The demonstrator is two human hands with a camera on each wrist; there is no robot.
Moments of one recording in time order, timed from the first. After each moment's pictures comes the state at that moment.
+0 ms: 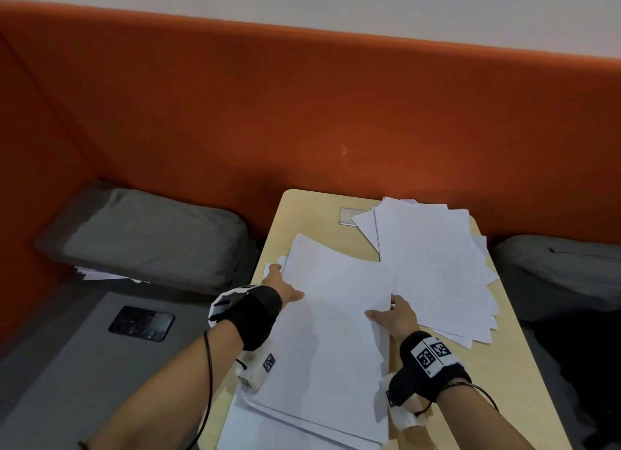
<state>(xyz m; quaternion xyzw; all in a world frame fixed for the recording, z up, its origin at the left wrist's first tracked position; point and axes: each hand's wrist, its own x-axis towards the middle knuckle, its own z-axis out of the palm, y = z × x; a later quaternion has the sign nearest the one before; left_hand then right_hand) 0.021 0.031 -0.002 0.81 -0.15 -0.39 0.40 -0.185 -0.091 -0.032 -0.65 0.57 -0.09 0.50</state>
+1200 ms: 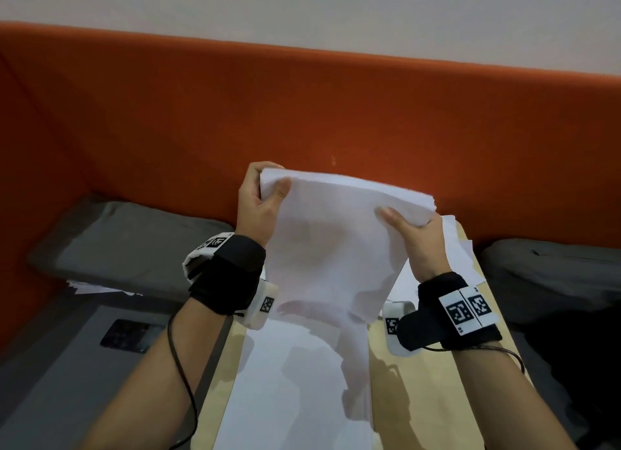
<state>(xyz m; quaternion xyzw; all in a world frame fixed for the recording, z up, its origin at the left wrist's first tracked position) 0.023 0.030 0.165 0.56 -0.38 -0.08 0.73 -0.170 -0.090 0.157 -0.62 0.24 -0.44 0.60</state>
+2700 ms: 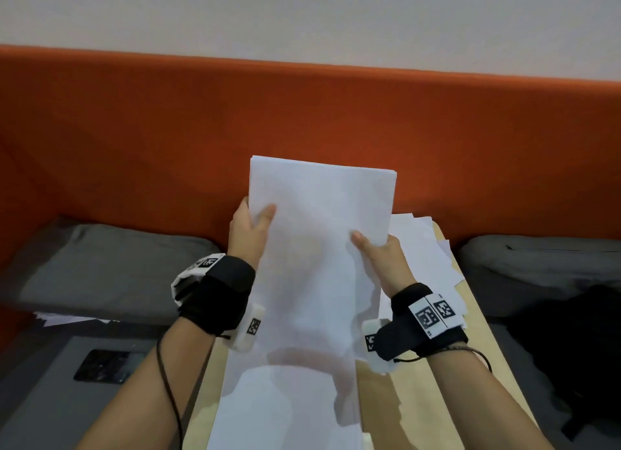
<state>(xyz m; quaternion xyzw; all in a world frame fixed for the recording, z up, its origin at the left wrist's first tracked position) 0.034 -0.003 0.125 0.65 -0.30 -0.17 0.67 -0.163 -0.102 0.123 -0.60 0.38 -0.35 0.61</state>
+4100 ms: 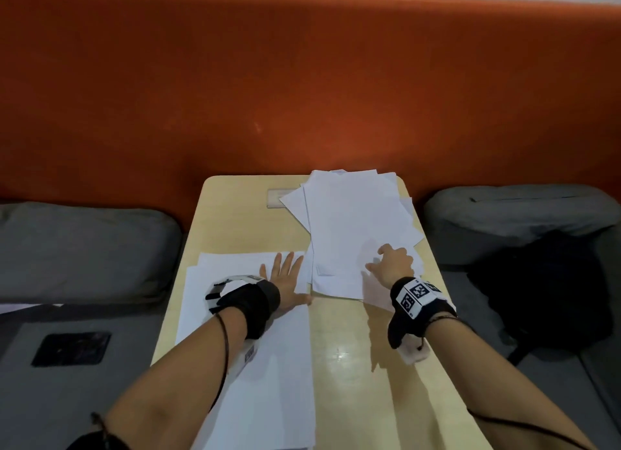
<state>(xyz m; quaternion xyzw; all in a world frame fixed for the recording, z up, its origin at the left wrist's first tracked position) -0.068 -0.056 -0.017 0.76 -0.56 -0.34 -0.06 -0.255 -0.182 0.016 -0.72 0.64 0.04 0.26</state>
